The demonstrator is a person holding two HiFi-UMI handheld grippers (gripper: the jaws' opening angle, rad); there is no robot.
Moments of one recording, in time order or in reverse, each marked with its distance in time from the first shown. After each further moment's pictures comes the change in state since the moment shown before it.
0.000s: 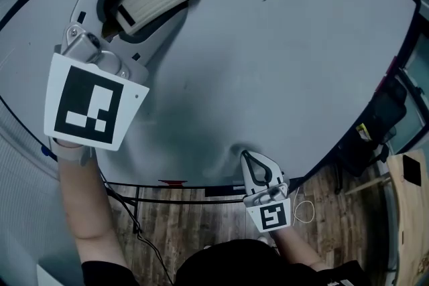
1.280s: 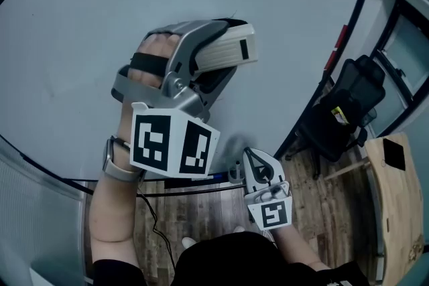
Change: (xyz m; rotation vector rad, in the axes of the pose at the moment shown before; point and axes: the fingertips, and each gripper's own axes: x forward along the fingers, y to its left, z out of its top) left arm 0.140 -0.209 0.157 0.095 -0.016 -0.208; right arm -0.129 -0.156 -0.009 -0.030 0.077 -0.101
